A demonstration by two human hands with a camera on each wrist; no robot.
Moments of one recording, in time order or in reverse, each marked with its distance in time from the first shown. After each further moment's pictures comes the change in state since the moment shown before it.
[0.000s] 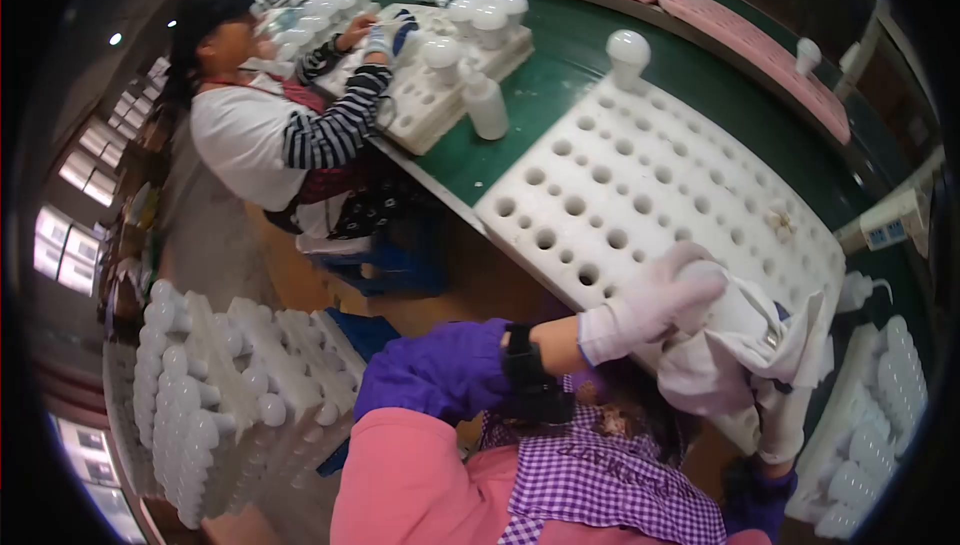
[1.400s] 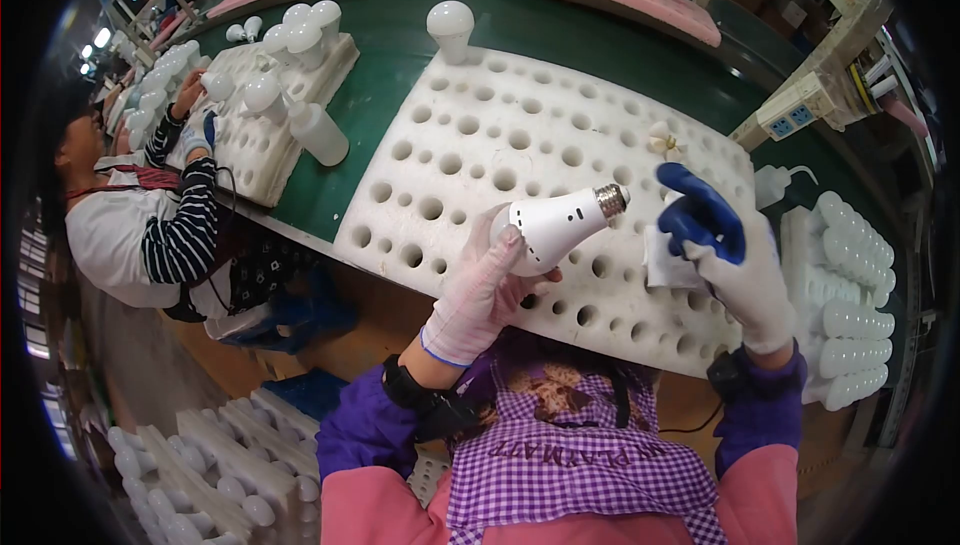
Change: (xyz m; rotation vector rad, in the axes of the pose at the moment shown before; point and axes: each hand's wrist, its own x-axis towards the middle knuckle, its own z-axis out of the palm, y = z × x) left_hand -0.001 -0.024 -0.051 -0.361 -0.013 0.090; right_hand 0.073 -0.049 -0.010 0.331 -0.150 0.142
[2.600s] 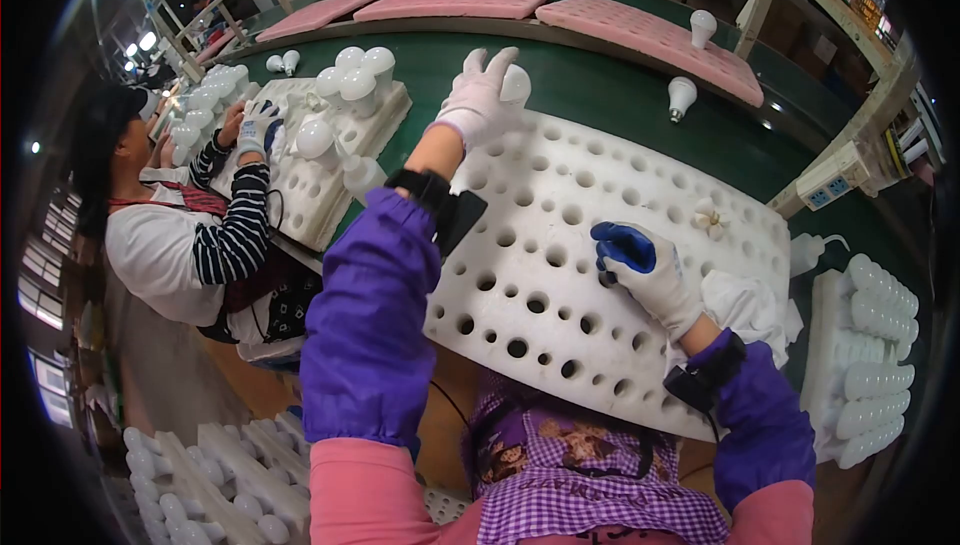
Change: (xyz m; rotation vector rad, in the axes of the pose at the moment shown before) left_hand 0.202 0.161 -0.040 1.880 0.306 0.398; right_hand 0.092 0.083 0.090 0.367 -0.074 0.049
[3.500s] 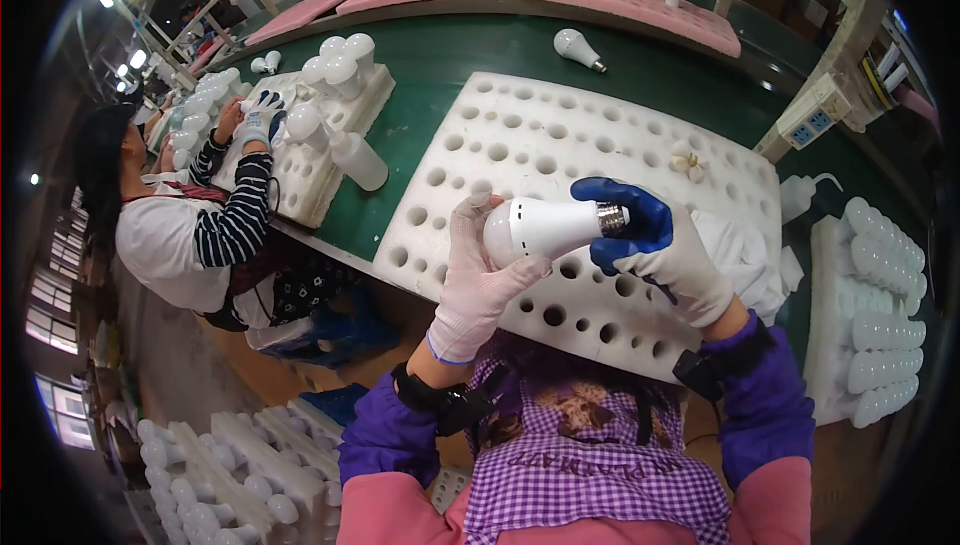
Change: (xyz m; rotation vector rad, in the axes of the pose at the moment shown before) left_hand -0.229 0.081 0.020 -1.454 0.021 -0.234; right_hand -0.054 -0.064 -0.007 0.304 -0.211 -0.035
